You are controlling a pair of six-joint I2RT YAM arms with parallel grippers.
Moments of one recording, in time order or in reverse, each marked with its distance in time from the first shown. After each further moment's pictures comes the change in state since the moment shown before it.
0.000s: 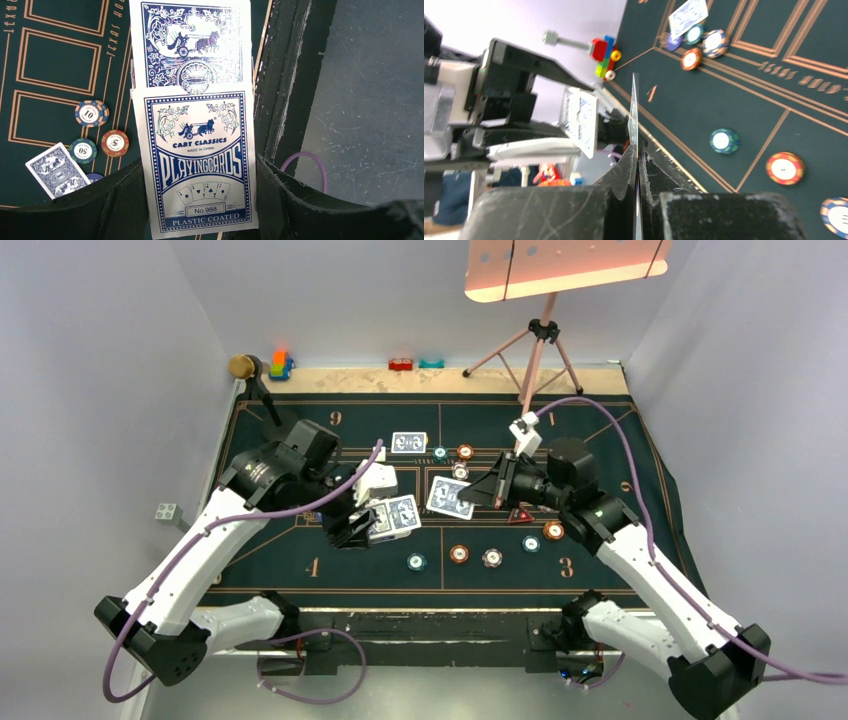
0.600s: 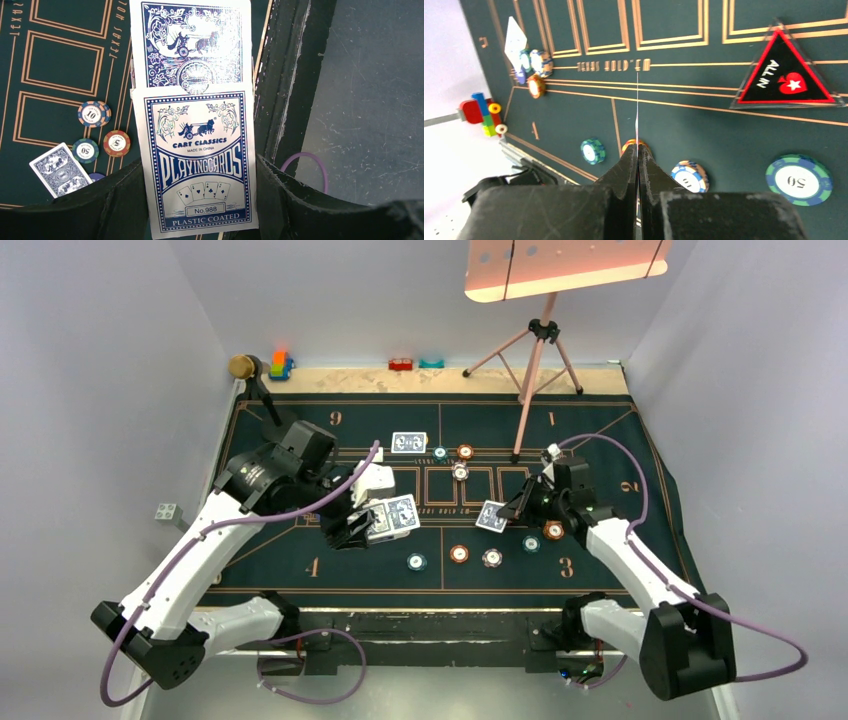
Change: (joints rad) left arm 0.000 -0.019 0.000 0.000 0.001 0.000; right arm -0.305 0.108 -0.247 -0.076 0.134 -0.149
